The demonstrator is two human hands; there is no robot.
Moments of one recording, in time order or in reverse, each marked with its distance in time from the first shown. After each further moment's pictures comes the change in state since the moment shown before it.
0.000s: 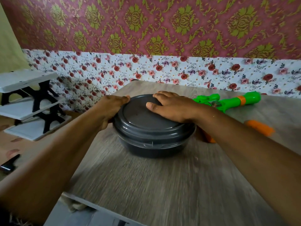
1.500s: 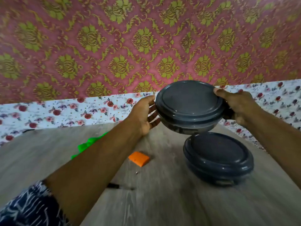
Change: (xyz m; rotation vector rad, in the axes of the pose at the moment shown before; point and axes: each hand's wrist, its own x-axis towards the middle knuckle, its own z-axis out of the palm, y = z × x) left_hand -0.073 0.176 0.357 -0.548 -0.615 -0.028; right_hand -0.264 0.317 -0.119 1.106 1.171 0.765
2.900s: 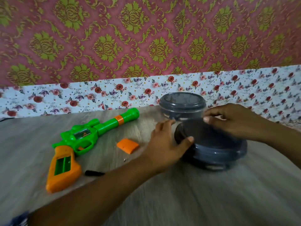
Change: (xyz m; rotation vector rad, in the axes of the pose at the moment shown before) left_hand -0.026 -0.122 0.001 1.077 -0.218 0.585; right_hand -0.041 0.043 -0.035 -1.071 -0.497 -0.471
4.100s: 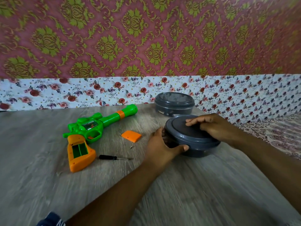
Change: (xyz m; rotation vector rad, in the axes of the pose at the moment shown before) left_hand -0.046 -0.004 0.001 -0.450 0.062 -0.156; right_hand -0.033 -0.038 0.026 0.464 -0.030 0.169
